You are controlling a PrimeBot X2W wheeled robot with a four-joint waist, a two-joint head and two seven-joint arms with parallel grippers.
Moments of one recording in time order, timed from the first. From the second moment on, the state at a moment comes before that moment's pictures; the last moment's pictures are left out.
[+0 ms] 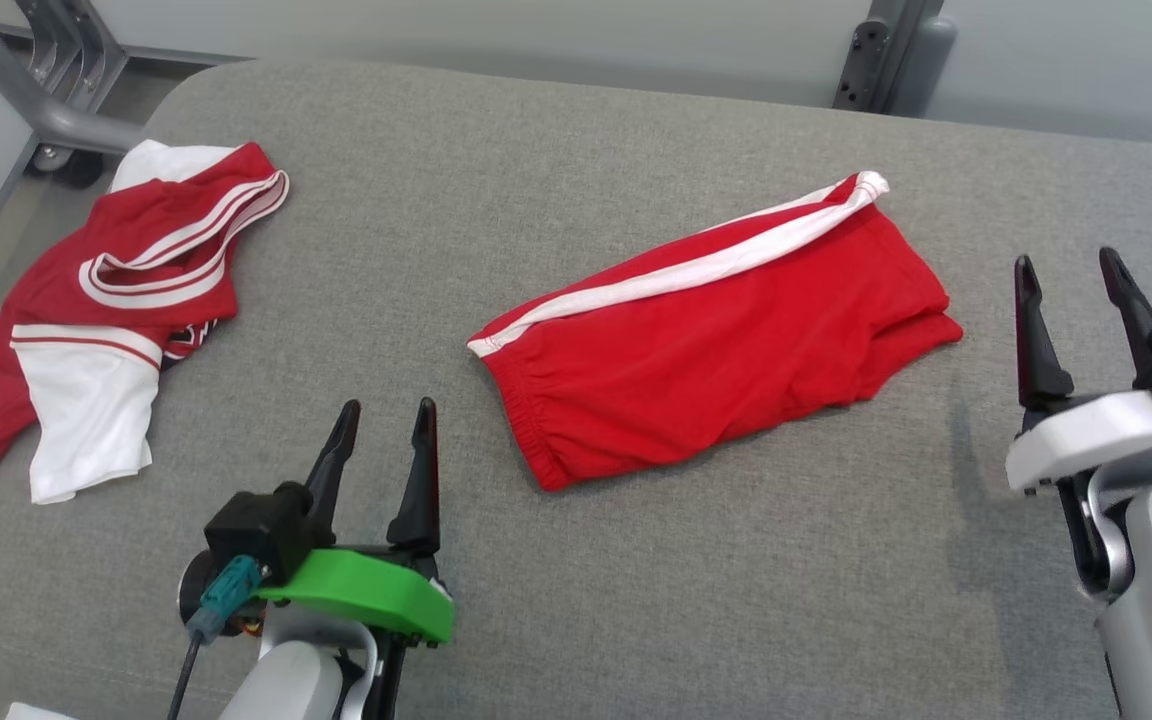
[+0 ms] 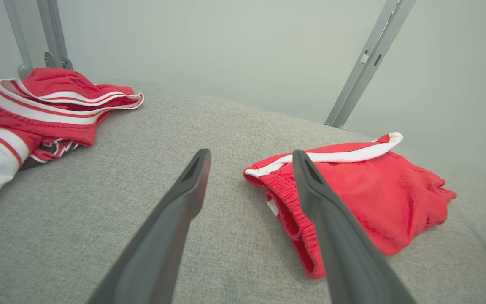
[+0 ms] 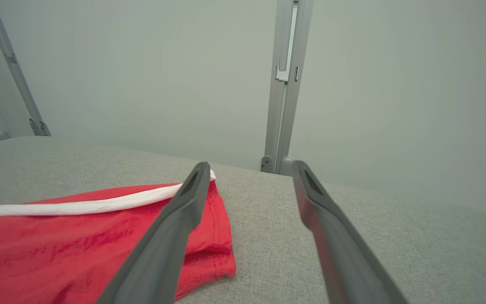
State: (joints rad) left arm -0.22 0.18 -0.46 0.22 -0.59 0.12 -0.26; right arm -0.36 -0.23 -0.06 0.37 0.14 0.13 -0.25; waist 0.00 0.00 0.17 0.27
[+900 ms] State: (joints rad) left arm -0.12 0.05 -0.27 0.10 -0.34 -0.08 -0.26; right arm -0.56 -0.28 -0.08 0.45 0.18 0.13 0.21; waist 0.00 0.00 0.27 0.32
